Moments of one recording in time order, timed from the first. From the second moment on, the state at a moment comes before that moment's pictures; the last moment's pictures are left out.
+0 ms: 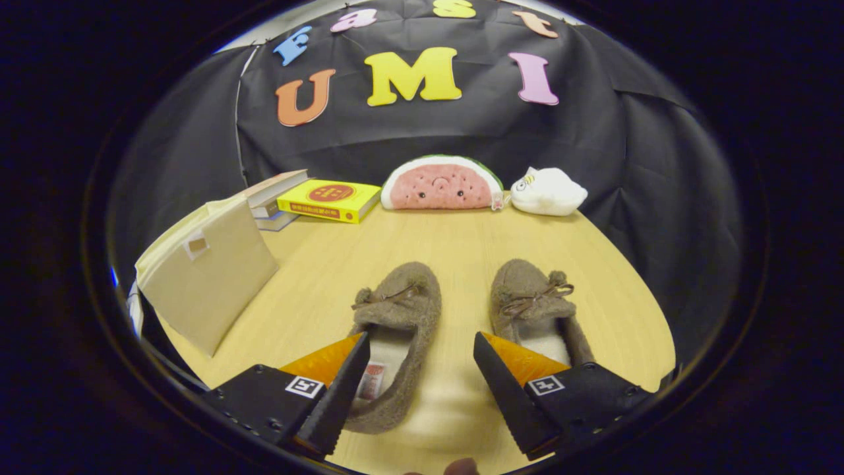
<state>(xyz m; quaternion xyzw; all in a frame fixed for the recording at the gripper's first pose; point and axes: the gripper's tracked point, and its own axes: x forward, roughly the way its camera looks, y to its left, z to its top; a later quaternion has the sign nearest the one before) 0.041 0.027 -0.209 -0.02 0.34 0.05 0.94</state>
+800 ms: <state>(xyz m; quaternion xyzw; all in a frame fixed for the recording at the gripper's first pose) 0.038 0.053 -0.229 0.14 0.38 0.04 0.91</state>
